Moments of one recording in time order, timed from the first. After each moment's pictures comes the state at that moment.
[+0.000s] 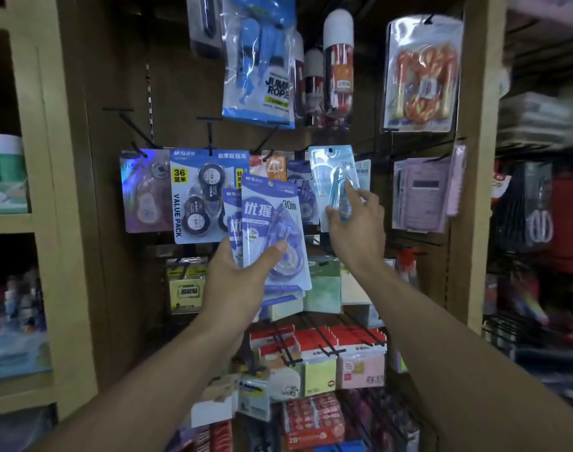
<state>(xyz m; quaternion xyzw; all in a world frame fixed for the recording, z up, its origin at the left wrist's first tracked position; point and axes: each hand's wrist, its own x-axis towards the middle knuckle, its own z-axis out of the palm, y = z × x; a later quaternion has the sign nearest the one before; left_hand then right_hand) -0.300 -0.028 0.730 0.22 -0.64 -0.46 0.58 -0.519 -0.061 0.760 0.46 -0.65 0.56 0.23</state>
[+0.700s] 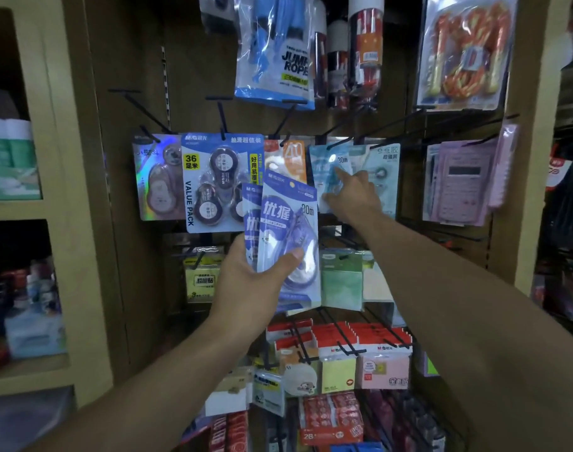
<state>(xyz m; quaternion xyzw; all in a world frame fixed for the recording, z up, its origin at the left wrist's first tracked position) -0.306 -0.037 0.719 0.25 -0.66 -0.42 0.57 -0.551 -0.156 0.806 0.51 -0.74 0.40 0.16</state>
